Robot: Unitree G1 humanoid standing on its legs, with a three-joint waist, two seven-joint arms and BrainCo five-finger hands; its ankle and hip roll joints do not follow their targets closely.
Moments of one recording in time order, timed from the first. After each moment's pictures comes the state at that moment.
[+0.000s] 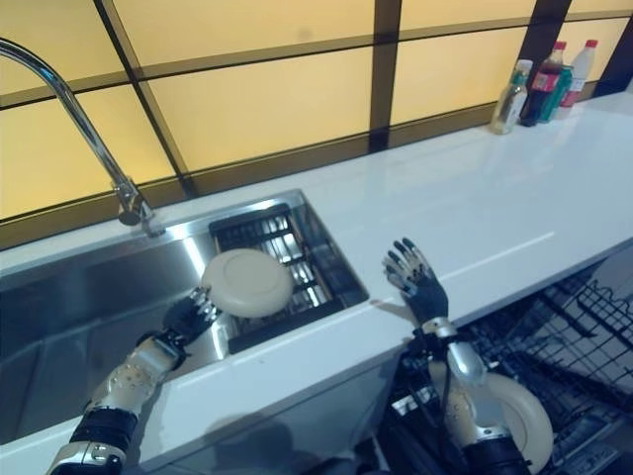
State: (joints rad) left arm -0.20 0.38 0.03 0.46 -1.10 0.28 0.02; right arm -0.03 -0.39 0.13 0.09 0.74 -0.19 0.16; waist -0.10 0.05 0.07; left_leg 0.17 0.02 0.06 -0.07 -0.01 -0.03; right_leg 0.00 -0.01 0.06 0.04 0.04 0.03
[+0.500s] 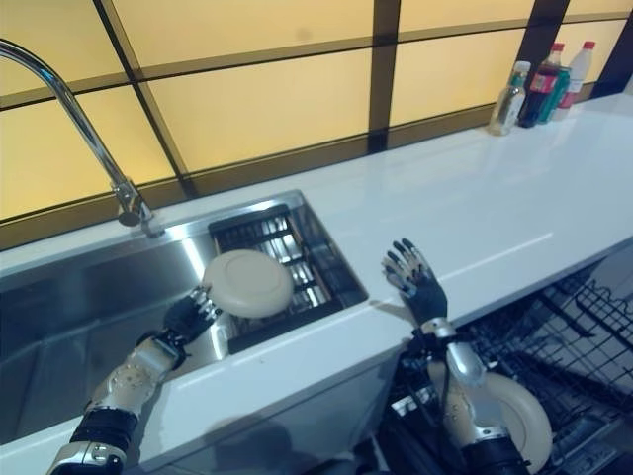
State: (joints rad) left arm -0.20 0.38 0.03 0.46 -1.11 0.27 -0.02; right arm -0.03 -0.39 0.13 0.09 0.74 -0.19 0.16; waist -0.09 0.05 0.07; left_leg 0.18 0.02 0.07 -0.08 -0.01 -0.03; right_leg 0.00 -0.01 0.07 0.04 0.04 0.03
